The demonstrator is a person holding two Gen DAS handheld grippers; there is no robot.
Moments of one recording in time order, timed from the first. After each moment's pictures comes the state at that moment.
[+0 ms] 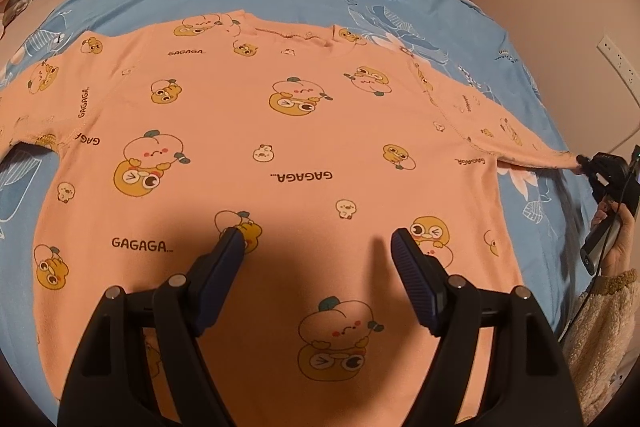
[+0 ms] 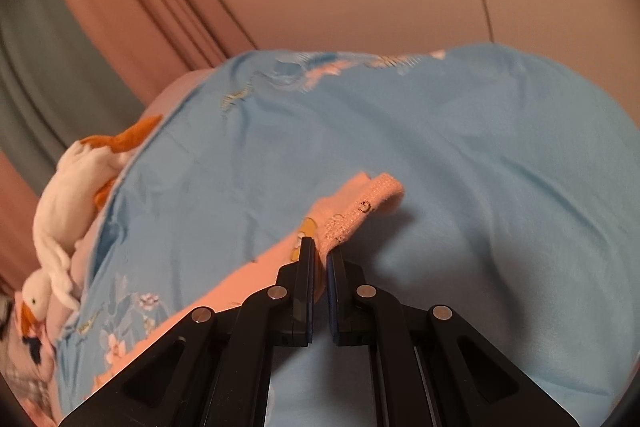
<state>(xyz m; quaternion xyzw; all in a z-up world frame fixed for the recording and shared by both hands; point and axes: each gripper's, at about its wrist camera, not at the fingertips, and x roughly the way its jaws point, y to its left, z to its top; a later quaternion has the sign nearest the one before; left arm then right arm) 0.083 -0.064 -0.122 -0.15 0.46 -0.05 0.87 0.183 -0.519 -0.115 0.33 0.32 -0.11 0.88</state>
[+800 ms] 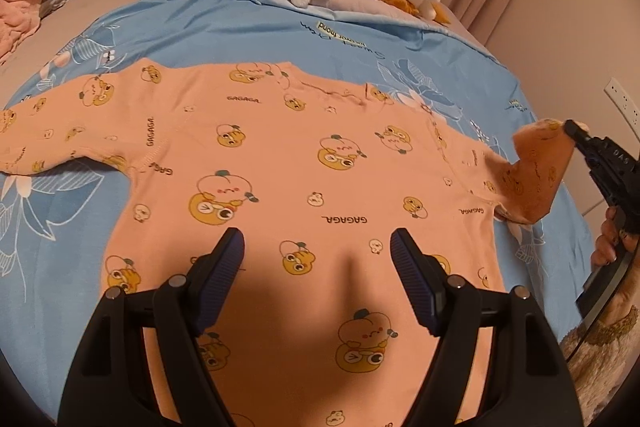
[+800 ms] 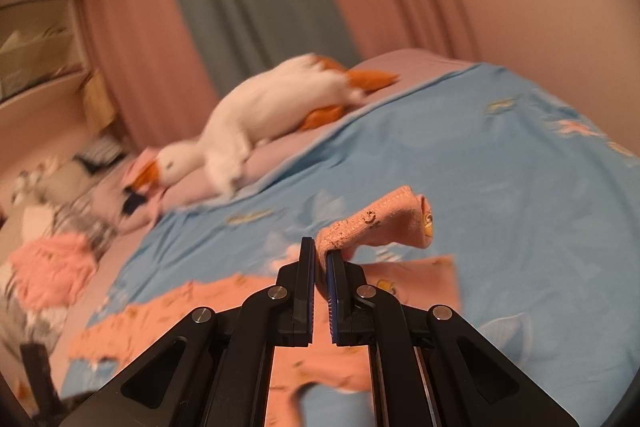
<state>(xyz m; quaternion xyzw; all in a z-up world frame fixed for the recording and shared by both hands) 0.062 -0.030 -0.087 -0.18 0.41 -0.01 0.90 0.170 -0.351 -0.030 0.18 0.27 0.22 0.92</state>
